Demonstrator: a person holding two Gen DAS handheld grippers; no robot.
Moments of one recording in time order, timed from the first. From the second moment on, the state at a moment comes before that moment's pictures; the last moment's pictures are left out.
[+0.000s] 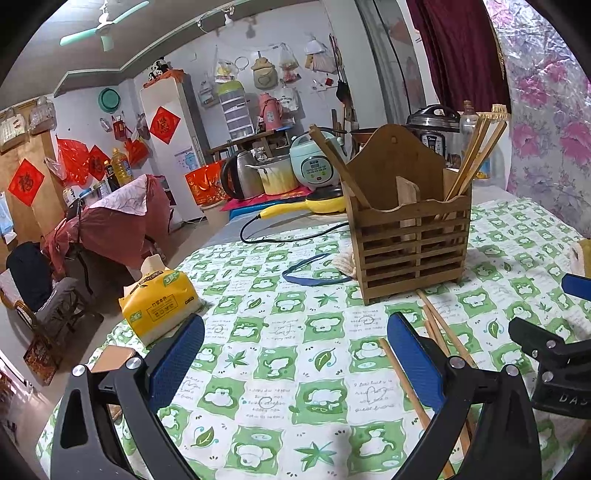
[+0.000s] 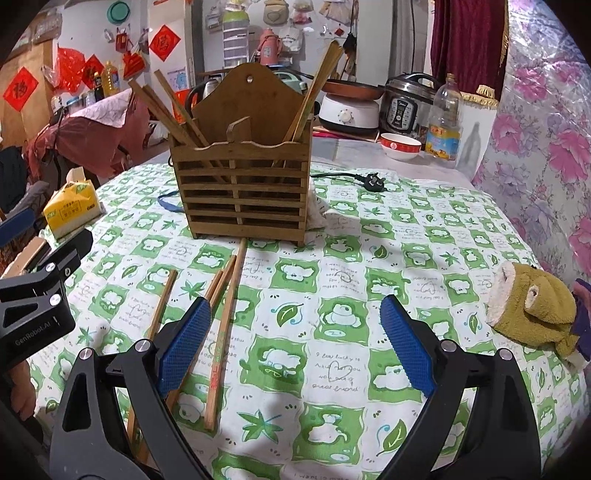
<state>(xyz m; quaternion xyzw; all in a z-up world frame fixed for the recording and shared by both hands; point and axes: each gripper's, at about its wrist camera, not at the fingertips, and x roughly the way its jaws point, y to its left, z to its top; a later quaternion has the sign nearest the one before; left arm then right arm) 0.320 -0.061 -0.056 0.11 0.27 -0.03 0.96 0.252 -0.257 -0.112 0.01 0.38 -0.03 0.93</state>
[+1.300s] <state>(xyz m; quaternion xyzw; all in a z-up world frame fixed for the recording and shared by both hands) 0.329 -0.062 -0.065 0.12 0.28 -0.02 0.95 0.270 -0.246 -0.151 -0.04 0.47 -0.03 0.88</state>
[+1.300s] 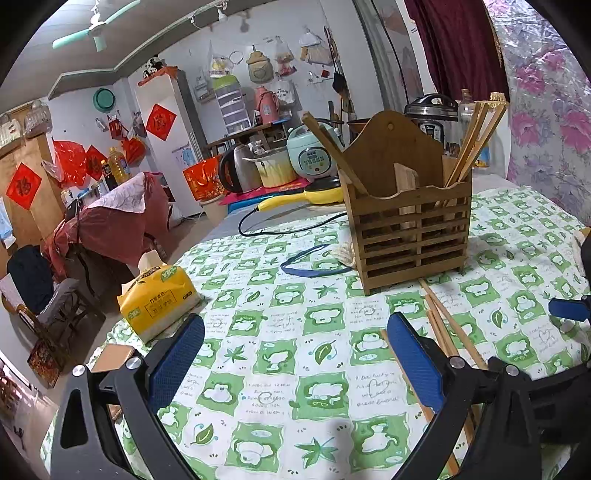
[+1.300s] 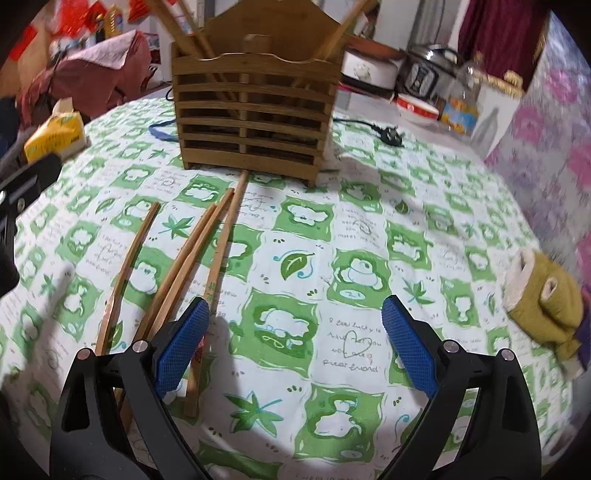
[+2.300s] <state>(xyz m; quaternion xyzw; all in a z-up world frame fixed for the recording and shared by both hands) 0.223 -0.007 -0.107 0.10 0.43 -0.31 0.84 0.226 -0.309 -0.148 0.07 0.47 -0.03 0.88</state>
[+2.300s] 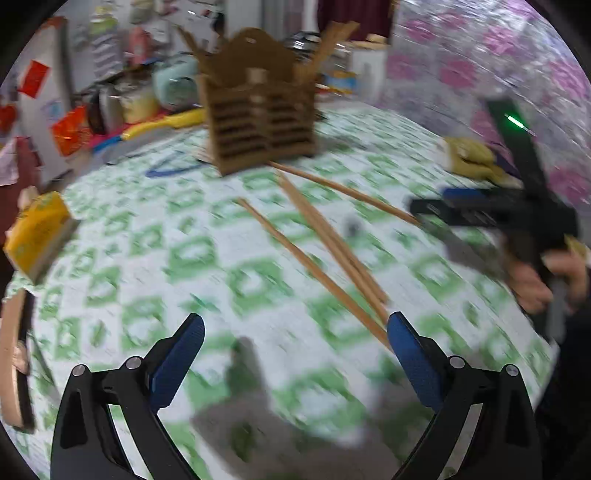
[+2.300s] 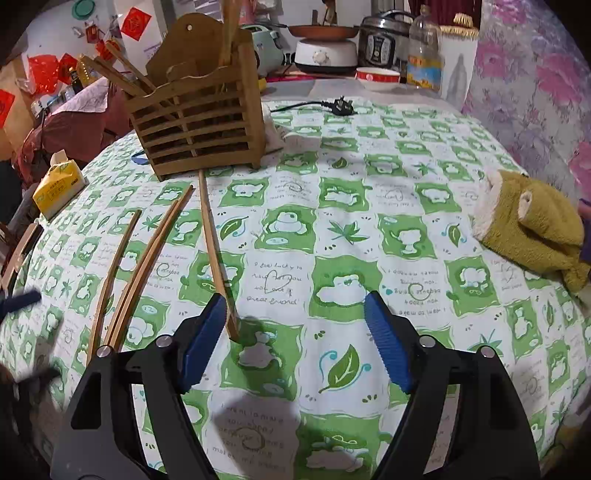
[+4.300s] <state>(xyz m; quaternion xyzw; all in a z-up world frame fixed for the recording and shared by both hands) 0.287 -0.022 -0.122 0.02 0.49 -0.21 0.85 0.230 -0.295 -0.151 0.04 0.48 -0.01 0.88</state>
